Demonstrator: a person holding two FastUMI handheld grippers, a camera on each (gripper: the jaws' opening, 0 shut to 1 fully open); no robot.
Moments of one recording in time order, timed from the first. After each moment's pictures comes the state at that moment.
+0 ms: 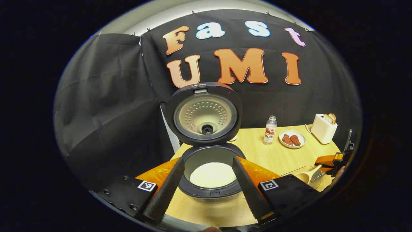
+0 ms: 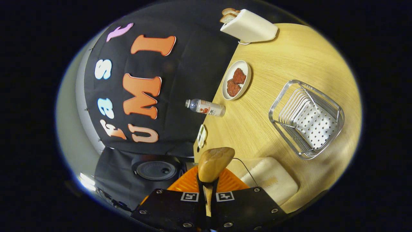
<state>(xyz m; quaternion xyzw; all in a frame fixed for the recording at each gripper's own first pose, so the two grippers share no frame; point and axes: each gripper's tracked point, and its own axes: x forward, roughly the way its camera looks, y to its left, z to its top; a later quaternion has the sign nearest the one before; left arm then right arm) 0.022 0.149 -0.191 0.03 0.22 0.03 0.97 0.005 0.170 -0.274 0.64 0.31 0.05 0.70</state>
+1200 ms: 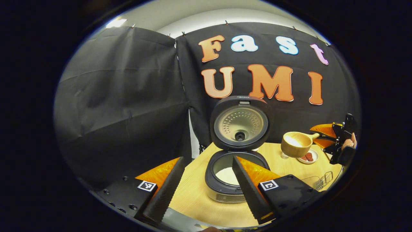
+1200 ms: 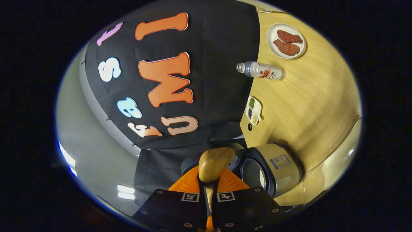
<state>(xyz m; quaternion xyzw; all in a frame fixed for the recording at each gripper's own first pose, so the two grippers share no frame) -0.029 0.237 -0.176 -0.02 0.17 0.14 0.98 0.111 0.324 -0.132 0.70 0.32 0.19 0.60</state>
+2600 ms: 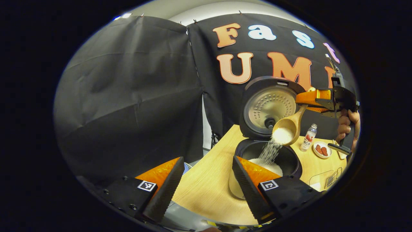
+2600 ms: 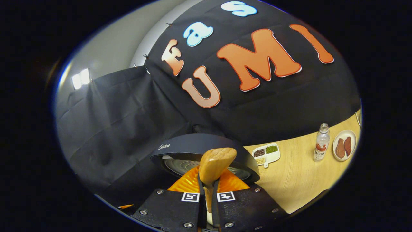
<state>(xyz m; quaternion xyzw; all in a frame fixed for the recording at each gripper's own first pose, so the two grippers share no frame) -0.030 0.309 -0.230 -0.03 0.23 0.18 0.96 0.155 0.461 -0.088 0.26 0.20 0.29 0.90</state>
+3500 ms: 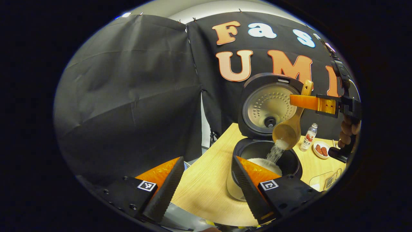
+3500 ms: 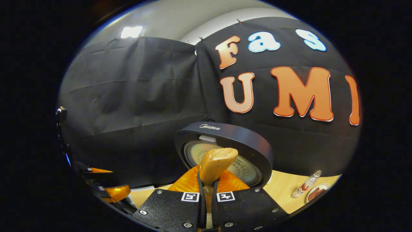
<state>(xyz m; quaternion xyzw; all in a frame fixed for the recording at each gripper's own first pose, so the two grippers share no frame) -0.002 0.308 -0.236 -0.03 0.23 0.17 0.96 0.113 0.502 -0.075 0.03 0.09 0.39 0.91</state>
